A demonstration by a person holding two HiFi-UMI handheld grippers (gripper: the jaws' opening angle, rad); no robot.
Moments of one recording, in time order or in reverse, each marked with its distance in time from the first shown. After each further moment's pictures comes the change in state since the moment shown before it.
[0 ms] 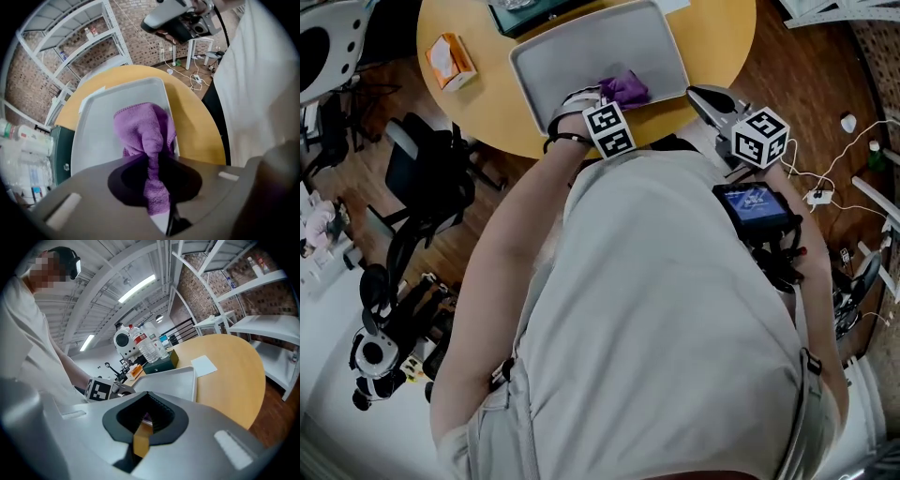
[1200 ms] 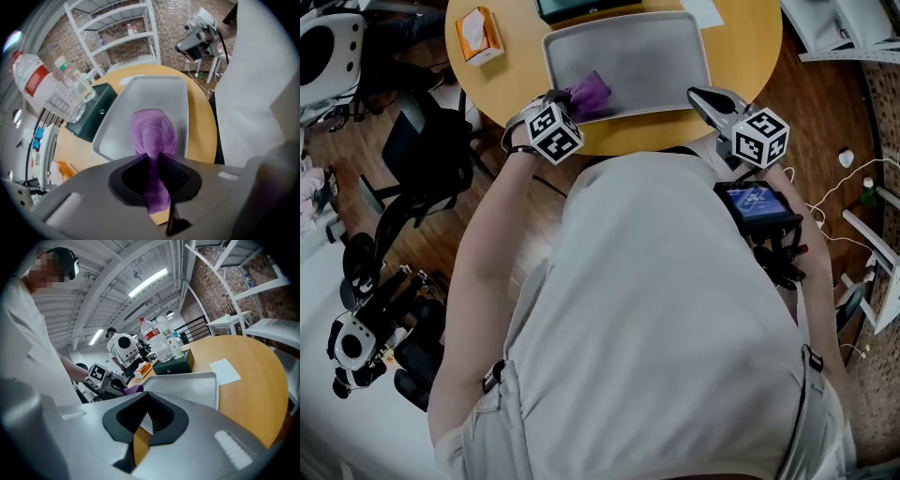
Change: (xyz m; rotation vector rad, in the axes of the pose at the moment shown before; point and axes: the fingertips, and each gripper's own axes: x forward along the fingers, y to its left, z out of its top) left arm -0.076 0.020 -0.137 -0.334 -0.063 0.053; right arm 0.048 0.039 0.015 -0.088 0.056 0.086
